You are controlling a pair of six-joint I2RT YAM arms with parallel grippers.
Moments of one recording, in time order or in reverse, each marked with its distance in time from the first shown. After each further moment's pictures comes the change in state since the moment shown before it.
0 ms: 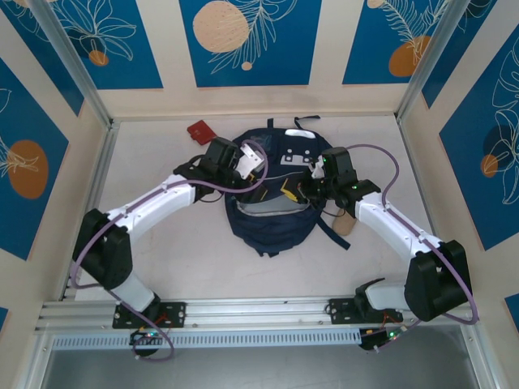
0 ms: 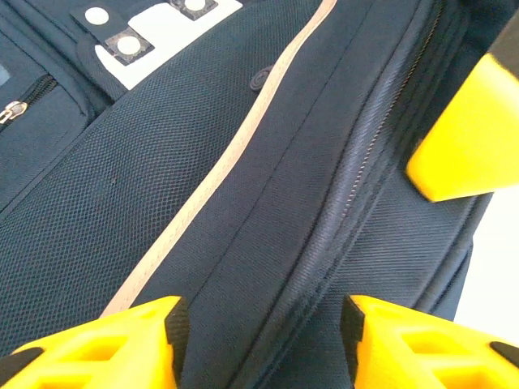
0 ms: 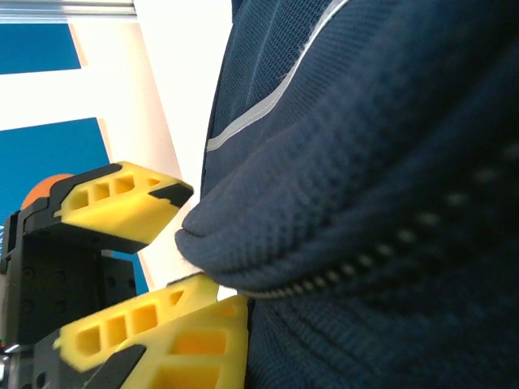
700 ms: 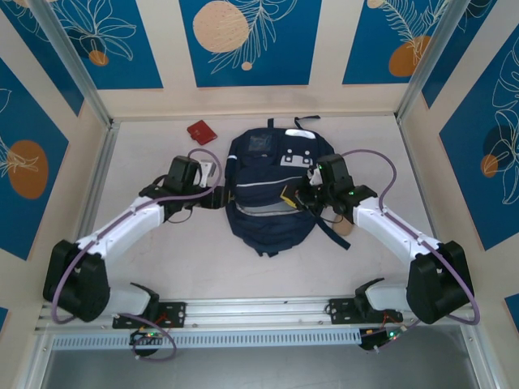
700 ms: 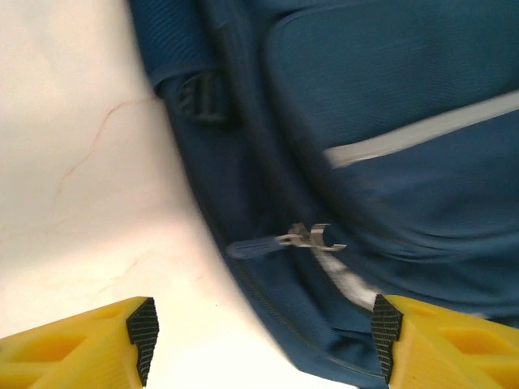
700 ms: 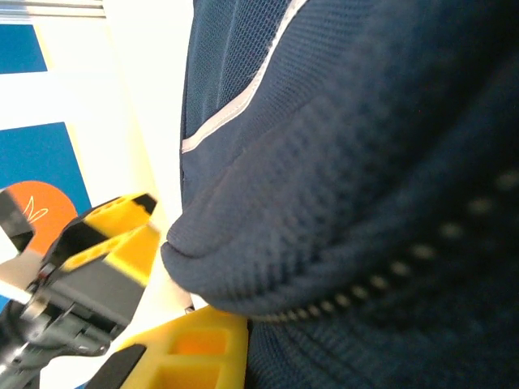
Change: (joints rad) left arm 0.174 -0.302 -0.344 0.024 -0.167 -0.369; right arm 0.035 -0.015 -0.053 0.008 0.071 0.000
